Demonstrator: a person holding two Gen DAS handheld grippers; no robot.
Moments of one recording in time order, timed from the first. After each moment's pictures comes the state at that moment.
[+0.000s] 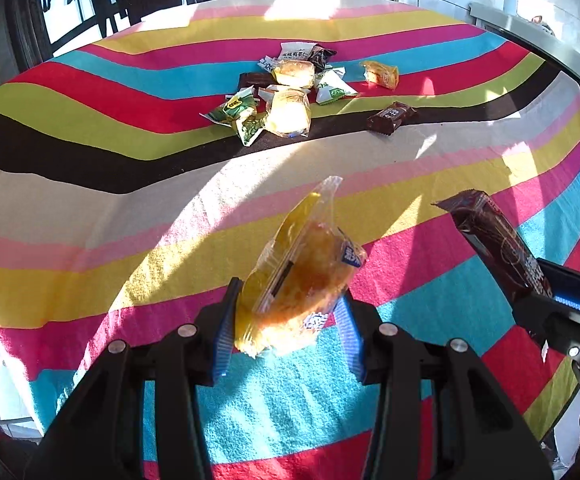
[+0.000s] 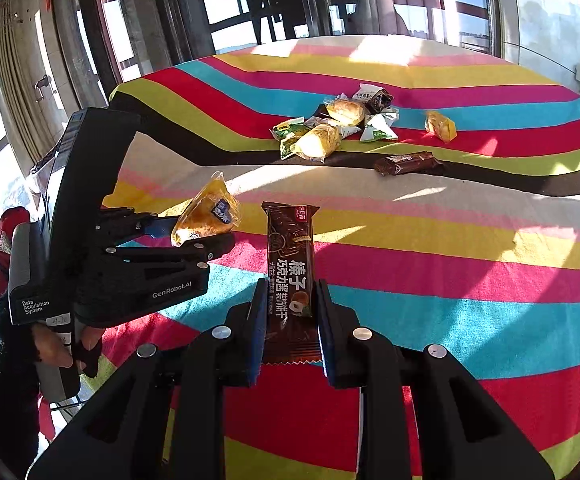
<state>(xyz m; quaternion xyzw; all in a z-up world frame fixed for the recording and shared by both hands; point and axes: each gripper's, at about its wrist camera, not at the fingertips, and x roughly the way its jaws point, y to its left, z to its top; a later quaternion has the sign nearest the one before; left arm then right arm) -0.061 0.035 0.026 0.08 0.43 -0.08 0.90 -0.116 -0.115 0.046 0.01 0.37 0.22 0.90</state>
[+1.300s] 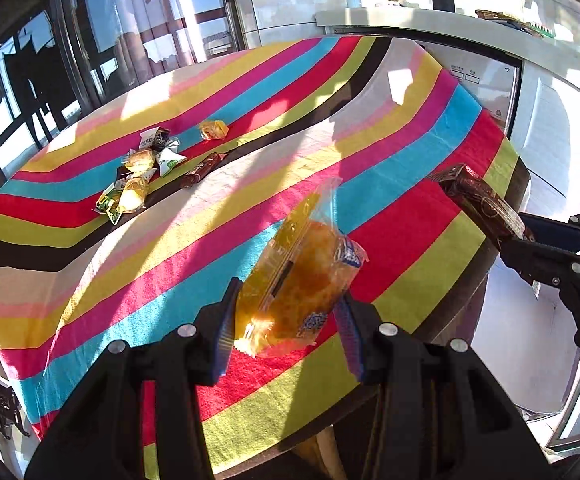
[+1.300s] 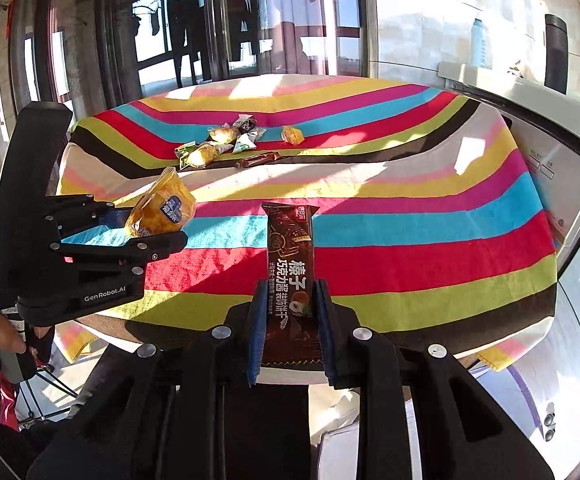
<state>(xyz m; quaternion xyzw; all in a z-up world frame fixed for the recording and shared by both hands) -0.204 -0.124 0.065 0.17 0.35 -0.23 0.89 -0.262 -0.264 0.062 0.02 0.33 0.06 0.94</state>
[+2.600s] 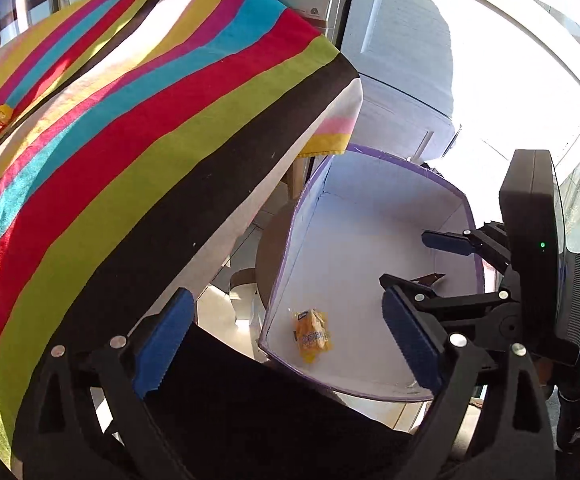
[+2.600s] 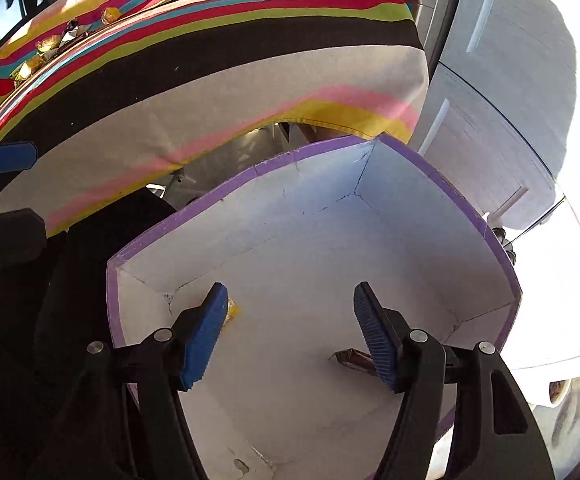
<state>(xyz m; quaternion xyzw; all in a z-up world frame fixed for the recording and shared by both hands) -0.273 -0.264 -0.024 0.19 0.43 -0.44 0.77 -0.332 -0.379 -0.098 0.07 0.51 -0.13 0.85</state>
